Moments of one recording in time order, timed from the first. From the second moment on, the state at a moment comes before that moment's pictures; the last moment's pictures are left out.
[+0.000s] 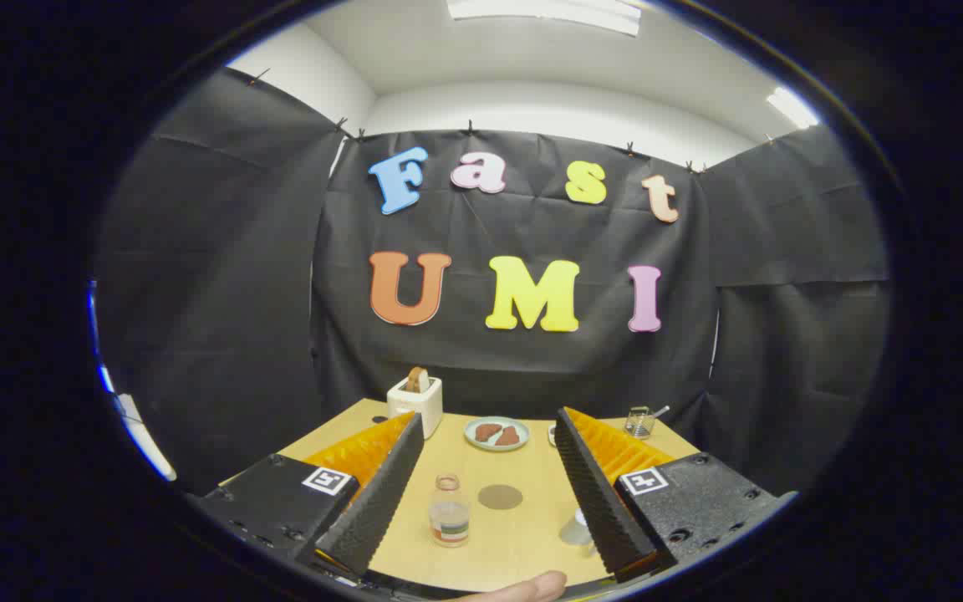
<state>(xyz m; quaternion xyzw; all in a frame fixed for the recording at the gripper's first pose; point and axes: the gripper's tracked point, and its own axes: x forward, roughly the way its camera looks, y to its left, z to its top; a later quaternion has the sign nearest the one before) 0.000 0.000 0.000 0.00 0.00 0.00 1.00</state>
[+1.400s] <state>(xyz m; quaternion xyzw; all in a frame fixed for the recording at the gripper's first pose) 0.068 0.053 -0.085 0.00 0.00 -0.01 1.00</state>
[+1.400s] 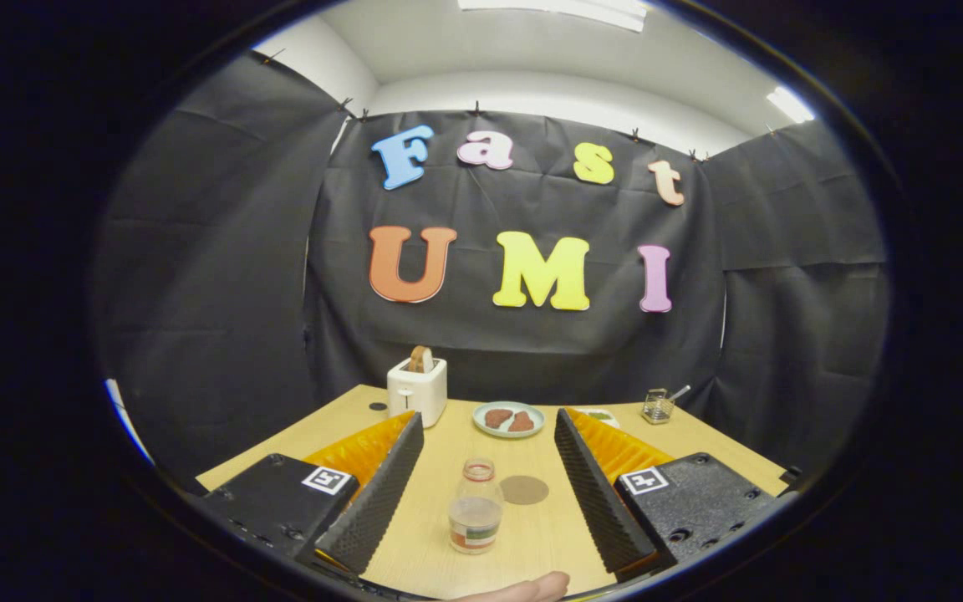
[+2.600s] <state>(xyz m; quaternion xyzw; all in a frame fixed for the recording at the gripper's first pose) 0.139 0.062 -0.249 0.03 0.04 -0.04 1.00</state>
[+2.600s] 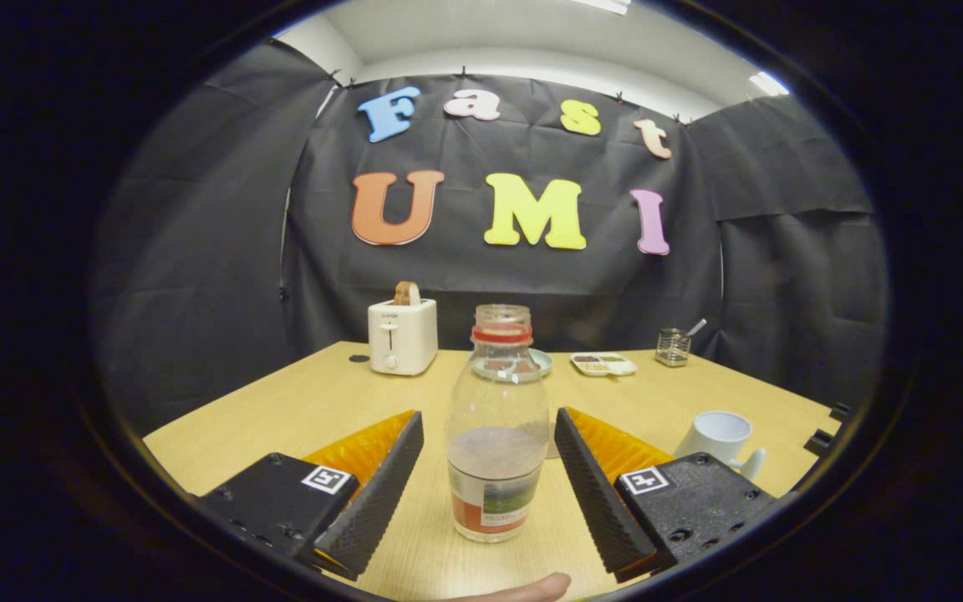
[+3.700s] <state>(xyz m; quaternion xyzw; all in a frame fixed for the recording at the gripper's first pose) 0.151 0.062 -0.213 0.08 0.03 -0.03 1.00</state>
